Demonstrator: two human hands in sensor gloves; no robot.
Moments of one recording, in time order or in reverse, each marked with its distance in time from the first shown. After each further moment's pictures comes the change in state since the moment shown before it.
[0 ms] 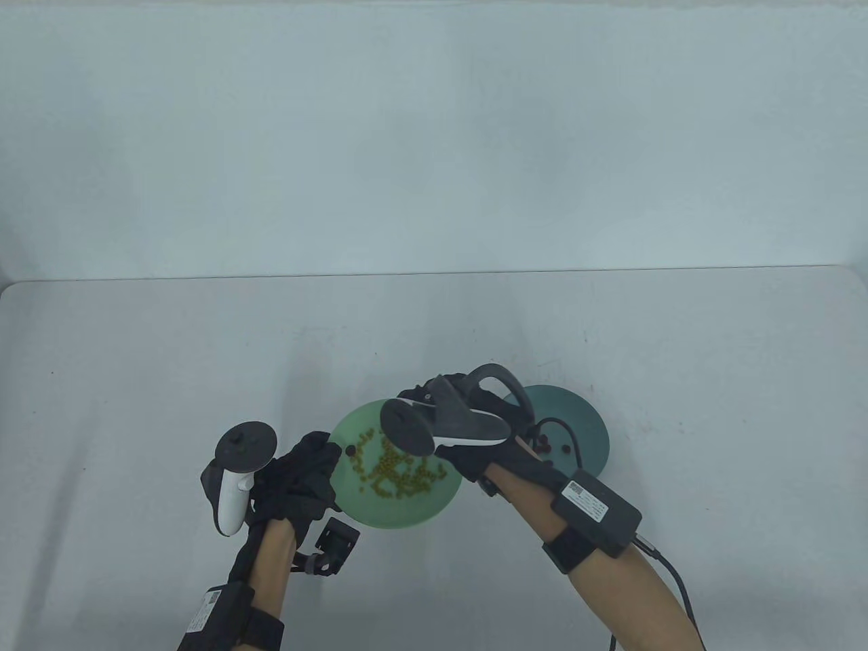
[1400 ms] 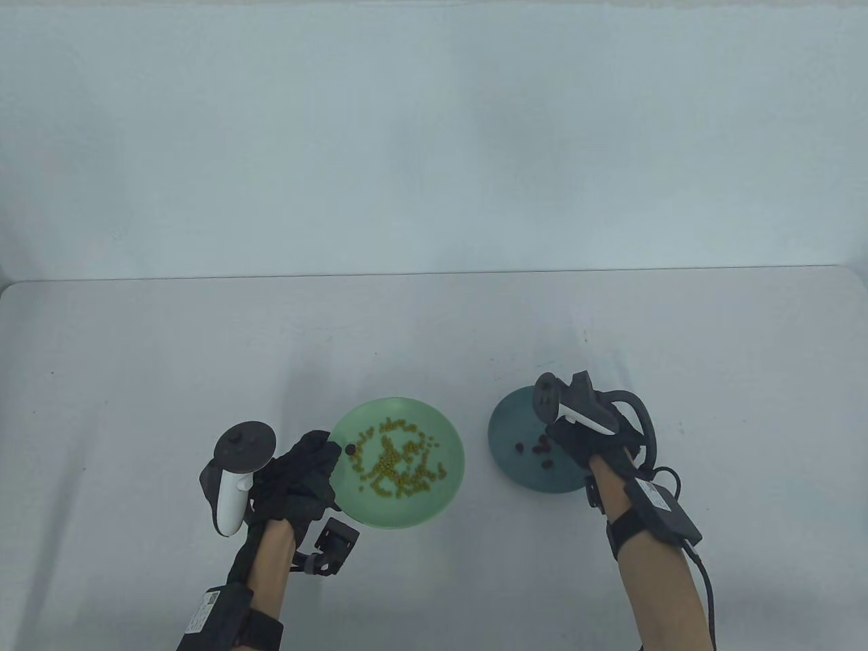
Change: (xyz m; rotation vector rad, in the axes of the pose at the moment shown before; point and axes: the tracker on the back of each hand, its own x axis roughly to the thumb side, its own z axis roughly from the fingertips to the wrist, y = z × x) left_hand 0.001 0.001 0.001 0.002 -0.013 0.000; right_hand -0.155 0.181 0.033 0.403 0.552 -0.069
